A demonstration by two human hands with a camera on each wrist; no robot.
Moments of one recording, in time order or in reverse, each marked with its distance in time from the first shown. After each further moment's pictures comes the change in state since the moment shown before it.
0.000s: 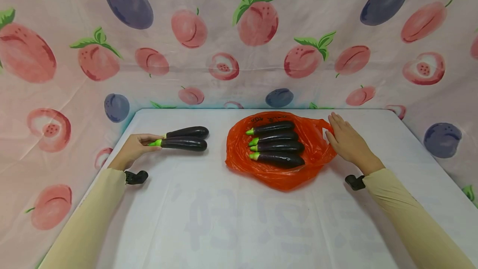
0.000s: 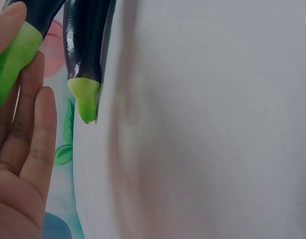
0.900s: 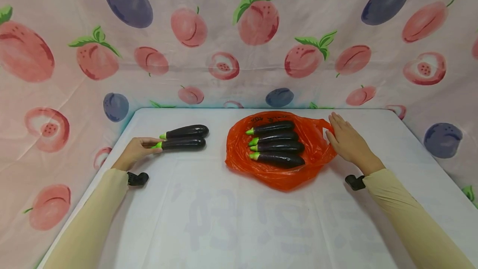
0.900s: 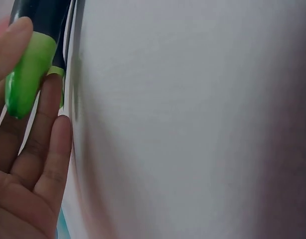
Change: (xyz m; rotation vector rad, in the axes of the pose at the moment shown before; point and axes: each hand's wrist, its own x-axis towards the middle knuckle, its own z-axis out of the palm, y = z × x) left_hand 0.005 -0.018 0.004 0.112 -0.002 -0.057; right_hand 0.001 0.002 0.002 0.003 -0.006 0.010
